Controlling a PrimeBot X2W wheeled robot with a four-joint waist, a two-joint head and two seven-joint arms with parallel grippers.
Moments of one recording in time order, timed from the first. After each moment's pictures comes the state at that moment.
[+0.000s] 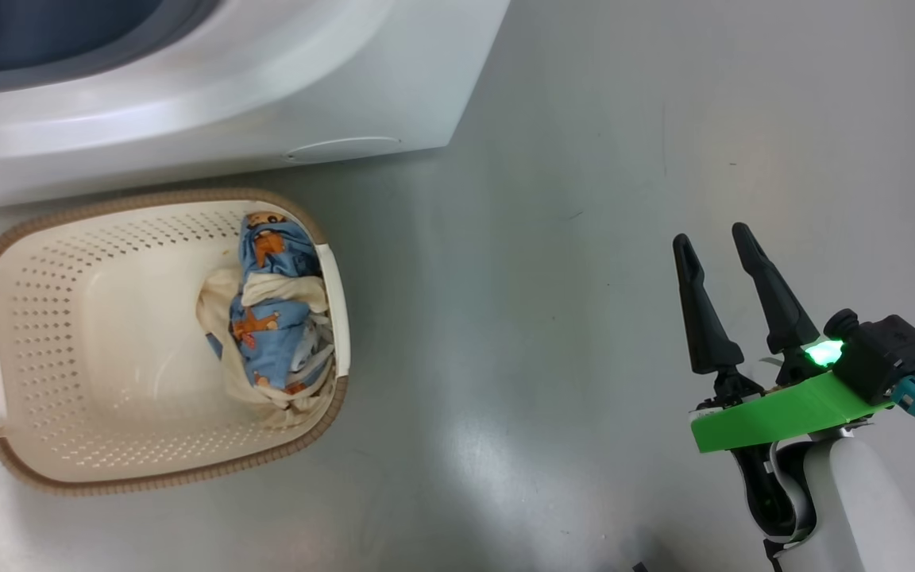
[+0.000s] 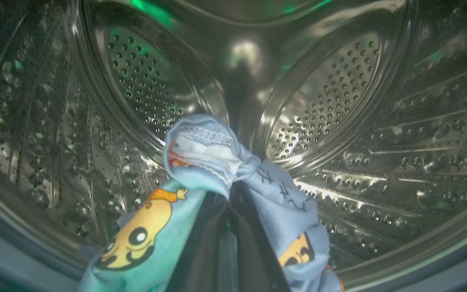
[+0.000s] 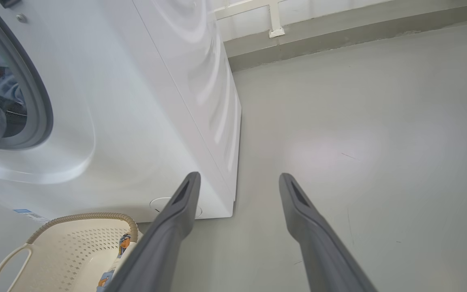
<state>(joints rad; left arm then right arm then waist) -1.27 0.41 -0.33 0.85 -0.76 -0.13 -0.26 -0.30 -0.08 0.08 0.10 0.36 0.13 -0.25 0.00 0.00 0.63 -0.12</state>
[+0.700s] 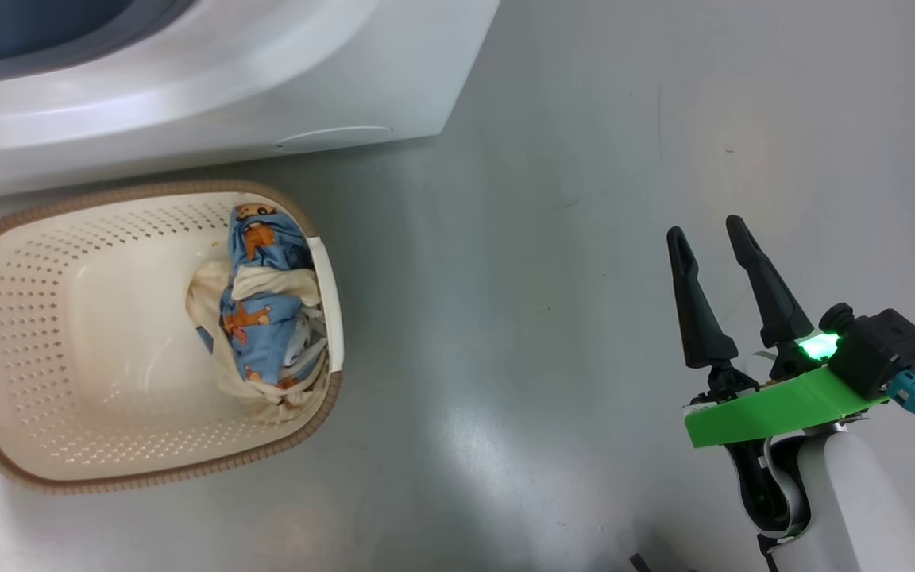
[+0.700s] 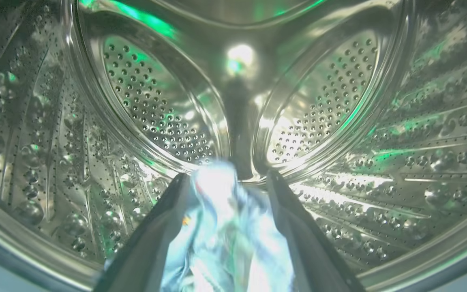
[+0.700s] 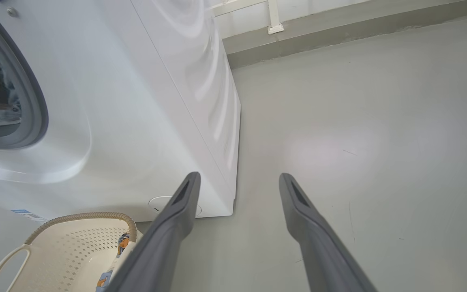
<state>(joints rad) -1.28 0.38 -0.21 0.82 -0.61 -0.13 -0.26 -0.31 -0.07 0.09 0.10 0.36 0.13 -0.25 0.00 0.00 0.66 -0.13</state>
